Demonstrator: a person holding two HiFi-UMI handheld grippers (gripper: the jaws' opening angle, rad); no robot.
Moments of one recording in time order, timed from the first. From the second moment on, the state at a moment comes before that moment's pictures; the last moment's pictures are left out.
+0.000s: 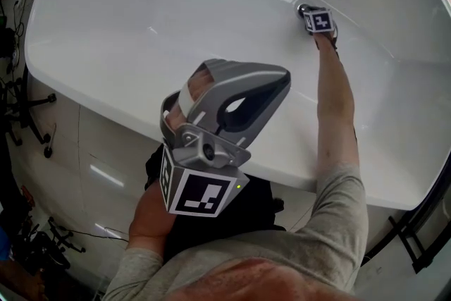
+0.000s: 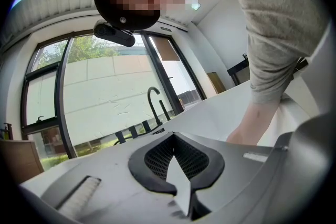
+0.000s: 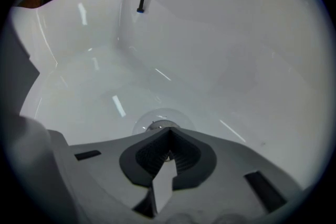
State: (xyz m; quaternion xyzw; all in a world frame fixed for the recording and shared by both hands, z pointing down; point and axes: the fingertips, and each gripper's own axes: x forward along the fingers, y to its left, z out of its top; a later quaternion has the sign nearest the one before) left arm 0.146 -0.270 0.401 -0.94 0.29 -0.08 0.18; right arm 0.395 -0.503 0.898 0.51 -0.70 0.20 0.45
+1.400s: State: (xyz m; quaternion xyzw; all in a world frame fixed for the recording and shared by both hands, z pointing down) left arm 0.005 0.030 0.160 -0.93 0.24 0.14 0.24; right arm 0.106 0.081 0.133 0.32 -0.92 -0.24 0.00
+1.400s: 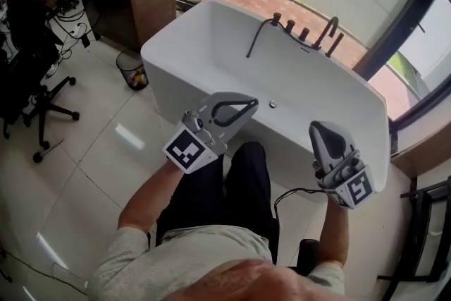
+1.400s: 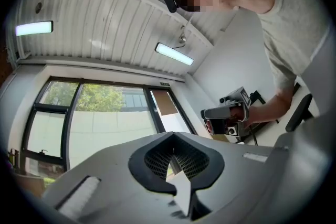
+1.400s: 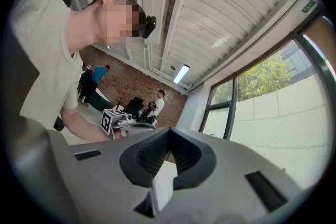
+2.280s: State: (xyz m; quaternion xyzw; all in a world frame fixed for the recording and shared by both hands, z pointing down) left arm 0.021 0.161 0.109 -0.93 0.15 0.17 0.28; right arm 0.092 0.203 0.099 0.35 -0.86 -0.37 -0.01
